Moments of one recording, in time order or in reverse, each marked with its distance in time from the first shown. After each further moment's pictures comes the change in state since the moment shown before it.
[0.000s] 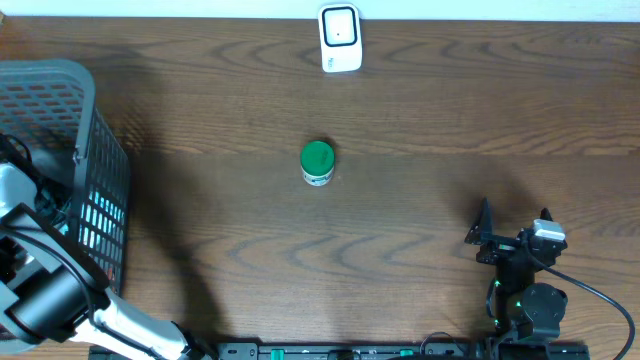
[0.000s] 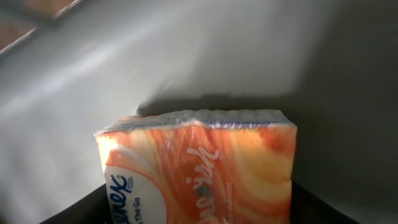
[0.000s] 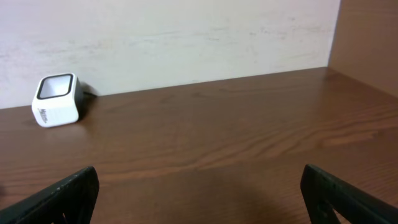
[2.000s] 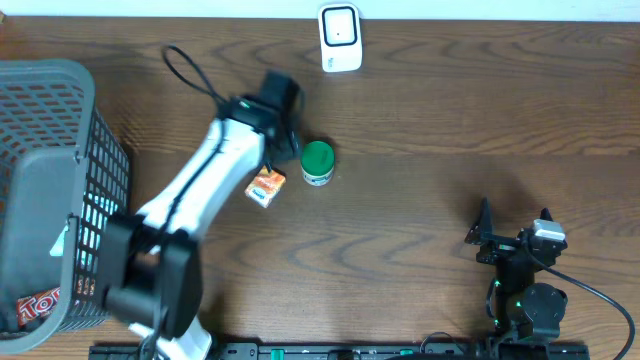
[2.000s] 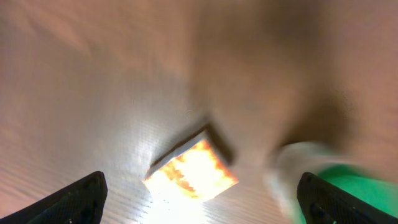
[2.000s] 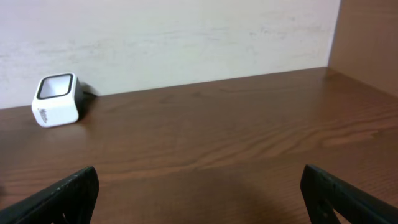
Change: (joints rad) left arm -1.107 -0.134 0.121 -0.199 0.020 -0.299; right arm 0.000 0.000 0.000 0.000 0.000 0.000
